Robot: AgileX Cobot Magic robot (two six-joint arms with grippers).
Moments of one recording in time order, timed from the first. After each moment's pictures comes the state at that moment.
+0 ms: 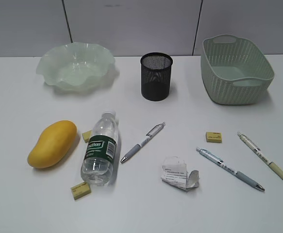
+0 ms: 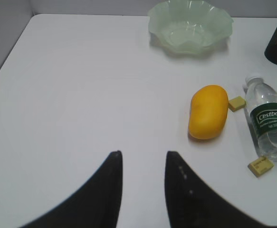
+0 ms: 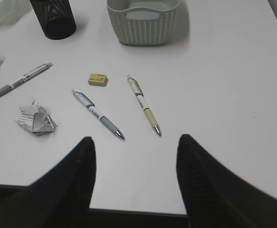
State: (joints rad) left arm -0.06 -0.01 -0.52 0.02 1.07 -0.09; right arm 0.09 -0.01 -0.50 0.06 1.04 0.00
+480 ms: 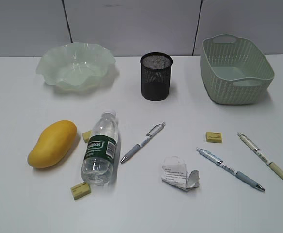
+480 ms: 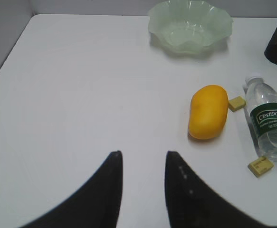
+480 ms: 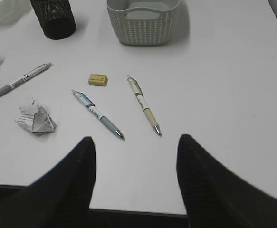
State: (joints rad) left arm -0.06 -0.01 -0.52 0.02 1.07 -0.09; right arm 0.09 -0.01 -0.50 0.06 1.04 0.00
